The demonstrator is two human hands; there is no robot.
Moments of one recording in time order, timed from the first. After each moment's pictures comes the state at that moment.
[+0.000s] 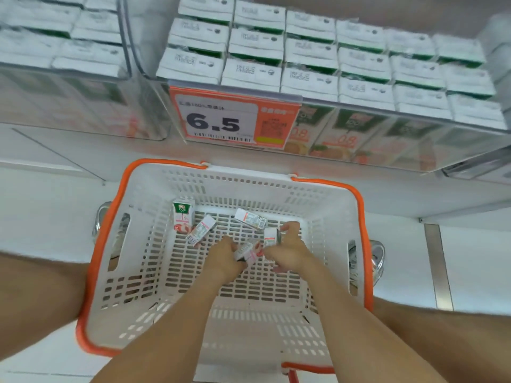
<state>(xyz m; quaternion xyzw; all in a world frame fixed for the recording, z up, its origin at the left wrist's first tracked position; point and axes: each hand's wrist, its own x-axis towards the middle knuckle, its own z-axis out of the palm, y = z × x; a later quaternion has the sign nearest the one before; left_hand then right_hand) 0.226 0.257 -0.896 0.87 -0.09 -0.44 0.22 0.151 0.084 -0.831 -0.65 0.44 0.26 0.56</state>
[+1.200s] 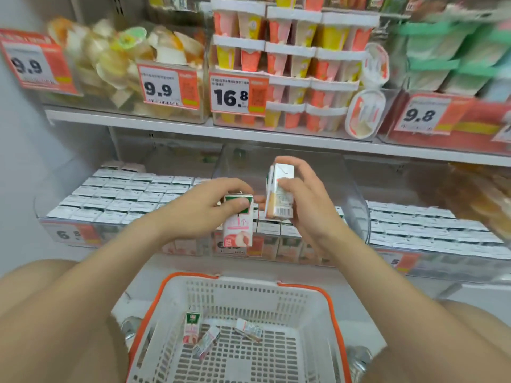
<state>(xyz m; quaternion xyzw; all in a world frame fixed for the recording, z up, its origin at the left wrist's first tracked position) 0.331 0.262 -0.434 0.81 -0.49 -0.09 0.31 0.211 0.072 -0.445 -0.71 0.10 -0.20 0.67</state>
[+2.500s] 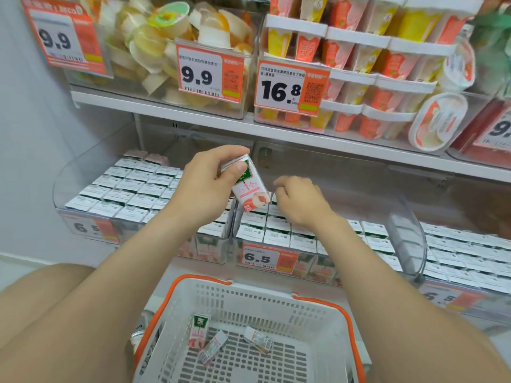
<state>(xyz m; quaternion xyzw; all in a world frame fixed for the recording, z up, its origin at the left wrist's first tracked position) 0.372 0.271 -0.439 0.79 -0.28 0.00 0.55 0.330 0.061 -0.481 -0.97 0.15 -0.09 0.19</state>
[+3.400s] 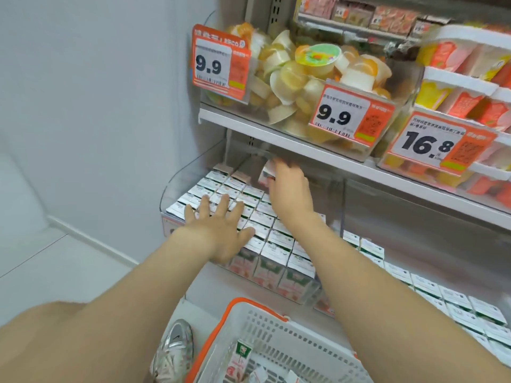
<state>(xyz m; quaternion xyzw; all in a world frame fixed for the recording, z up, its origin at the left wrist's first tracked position) 0.459 0.399 -0.499 0.97 -0.19 -0.18 0.03 0.491 0.223 -0.477 -0.97 0.06 -0.22 0.12</state>
